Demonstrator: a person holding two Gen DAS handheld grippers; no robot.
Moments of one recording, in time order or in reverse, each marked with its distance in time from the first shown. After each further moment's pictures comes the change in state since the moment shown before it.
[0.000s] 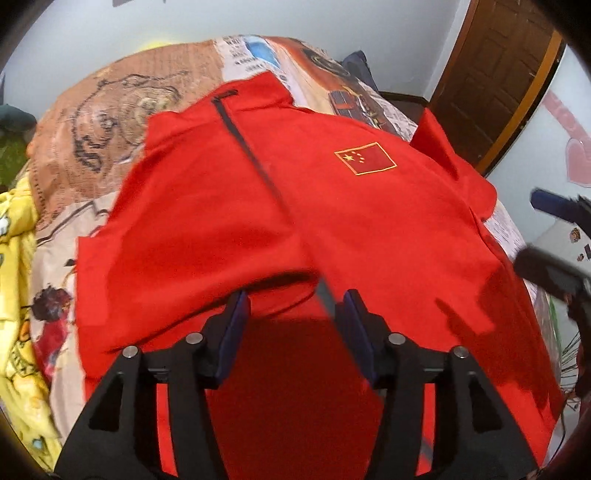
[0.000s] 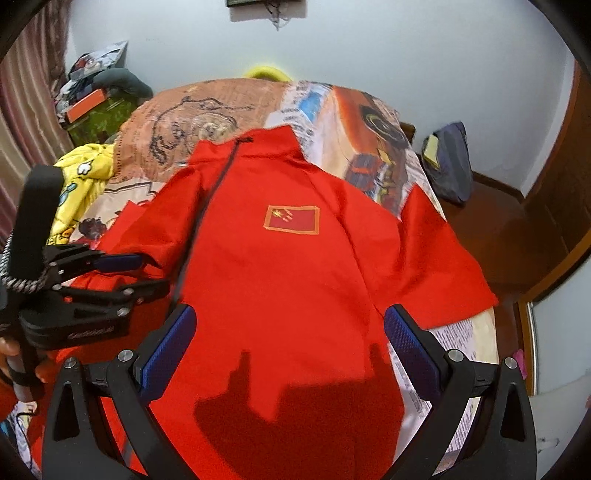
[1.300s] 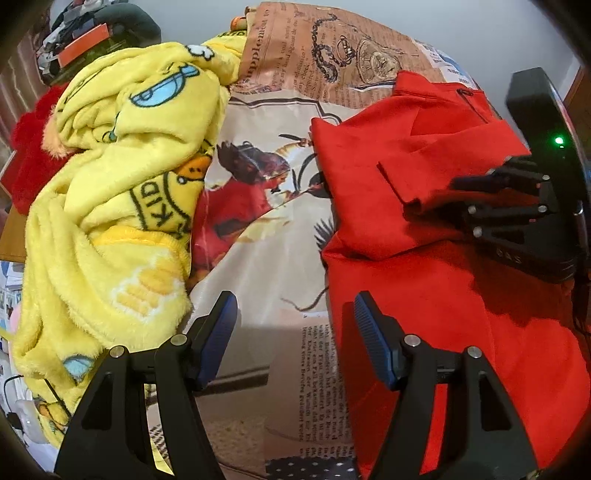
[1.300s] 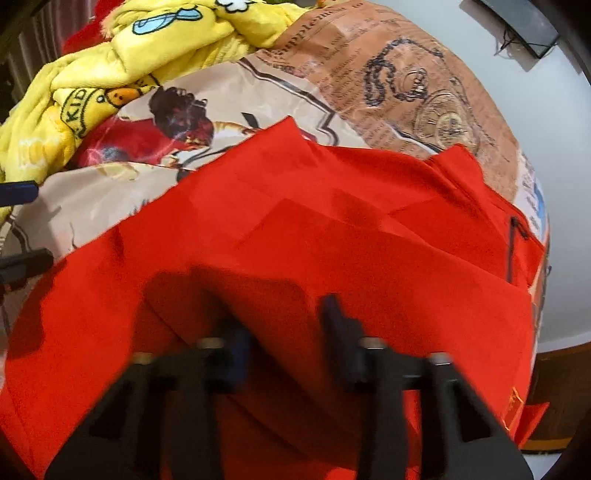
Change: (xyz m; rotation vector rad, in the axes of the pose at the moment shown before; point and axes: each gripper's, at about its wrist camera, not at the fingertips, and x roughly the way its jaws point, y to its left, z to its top) left arm -0.041 0.222 -0.150 -0.343 -0.005 0.207; right arm 0.179 0.269 0.035 -0.645 0.232 0.049
